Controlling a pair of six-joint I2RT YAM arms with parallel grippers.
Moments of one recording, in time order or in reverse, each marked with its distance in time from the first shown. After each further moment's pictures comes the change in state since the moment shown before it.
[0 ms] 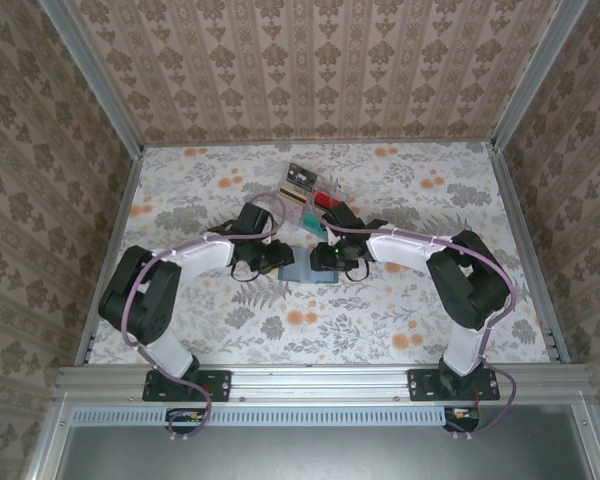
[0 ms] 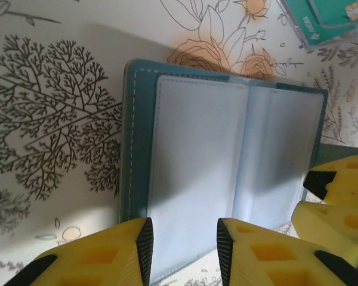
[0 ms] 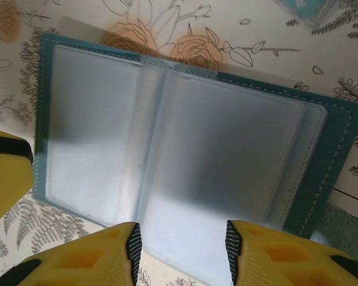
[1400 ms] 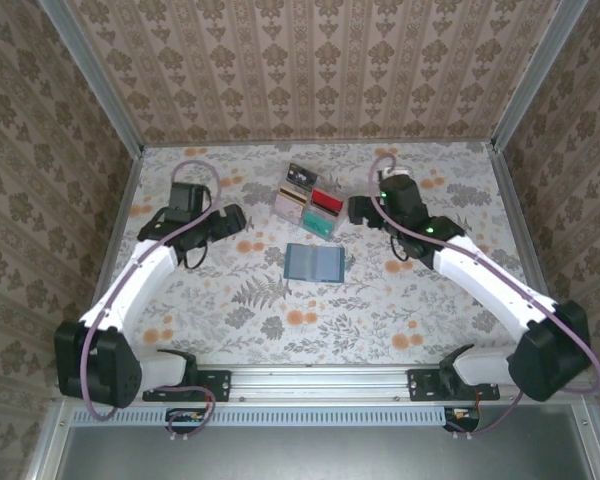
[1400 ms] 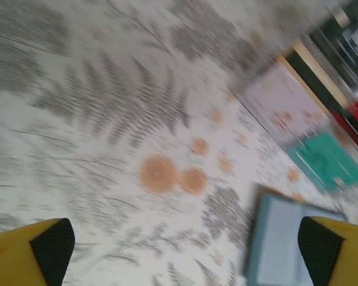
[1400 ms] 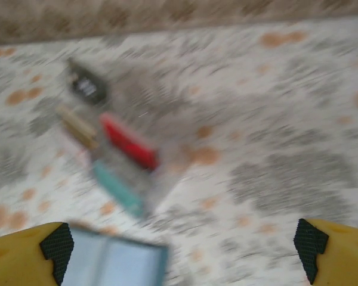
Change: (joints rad) left arm 0.296 -0.439 0.051 -0.248 -0.350 0.189; right arm -0.156 -0.547 -0.085 0.033 0.517 -0.200
